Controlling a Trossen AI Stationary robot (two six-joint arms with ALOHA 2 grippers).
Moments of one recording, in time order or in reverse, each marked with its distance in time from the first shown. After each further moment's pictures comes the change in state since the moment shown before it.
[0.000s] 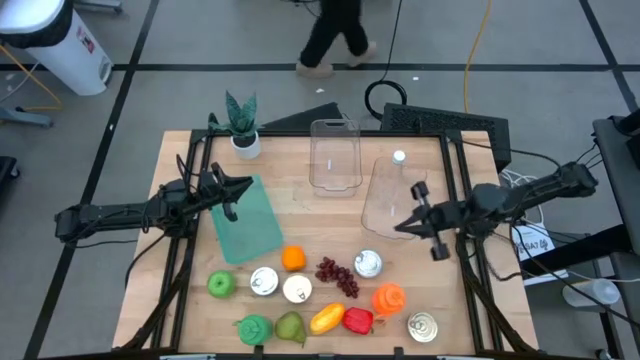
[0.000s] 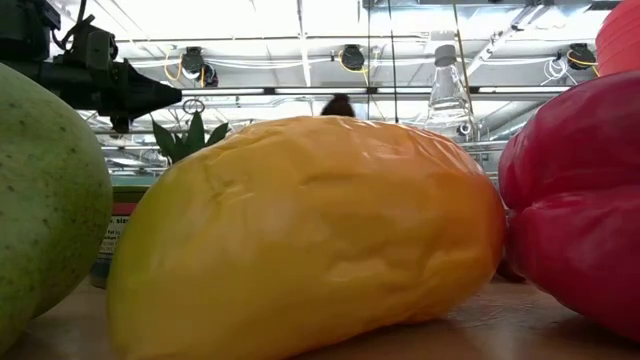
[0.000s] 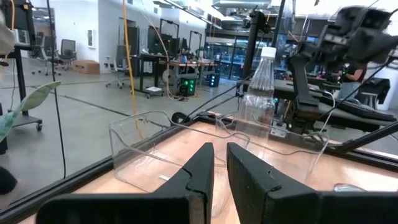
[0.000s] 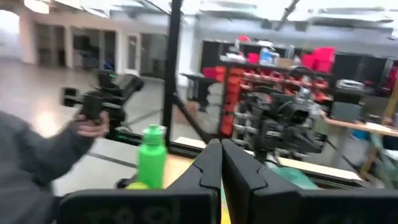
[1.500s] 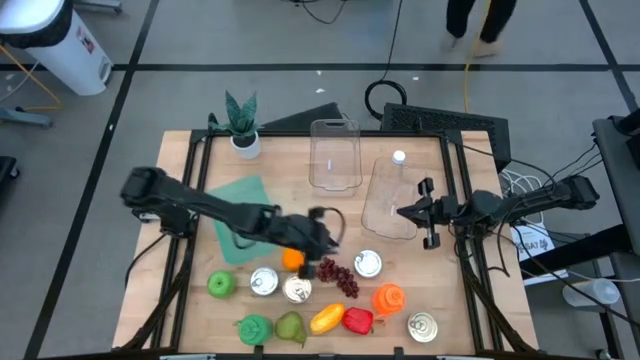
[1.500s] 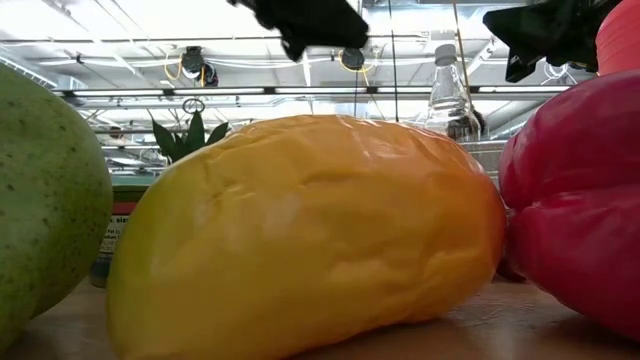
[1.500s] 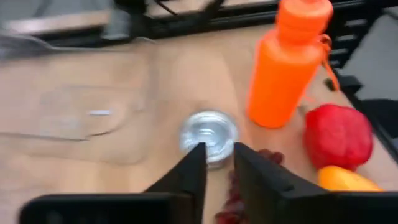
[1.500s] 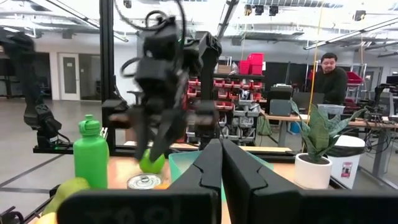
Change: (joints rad) left arm -0.445 1.399 1.207 -0.456 0.131 0.106; right arm -0.119 -0.155 -0.376 0.300 0.153 0.030
